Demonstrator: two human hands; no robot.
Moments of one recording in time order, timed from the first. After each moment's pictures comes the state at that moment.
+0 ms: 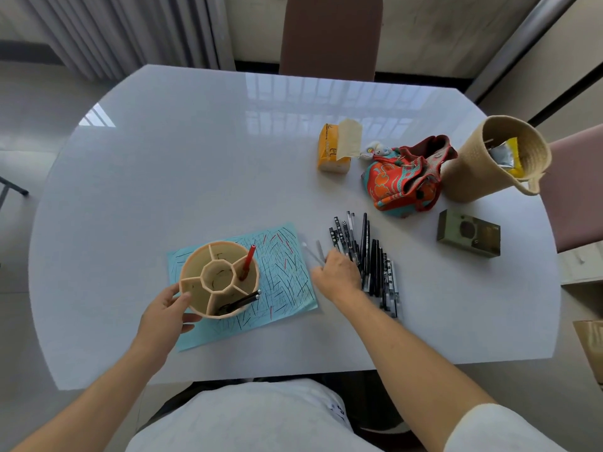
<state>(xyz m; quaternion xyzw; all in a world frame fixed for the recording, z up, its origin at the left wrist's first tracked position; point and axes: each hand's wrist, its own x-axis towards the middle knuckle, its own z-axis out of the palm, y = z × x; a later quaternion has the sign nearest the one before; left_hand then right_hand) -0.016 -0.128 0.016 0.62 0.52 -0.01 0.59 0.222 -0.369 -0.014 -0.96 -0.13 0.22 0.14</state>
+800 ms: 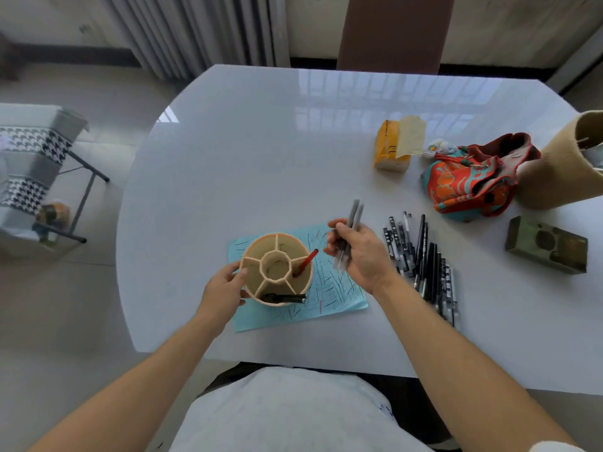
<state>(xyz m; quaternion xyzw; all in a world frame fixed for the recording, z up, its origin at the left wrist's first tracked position) -0.005 -0.119 0.036 0.63 0.51 0.00 0.59 0.207 -0.303 0.050 -0.50 -0.01 0.45 0.74</state>
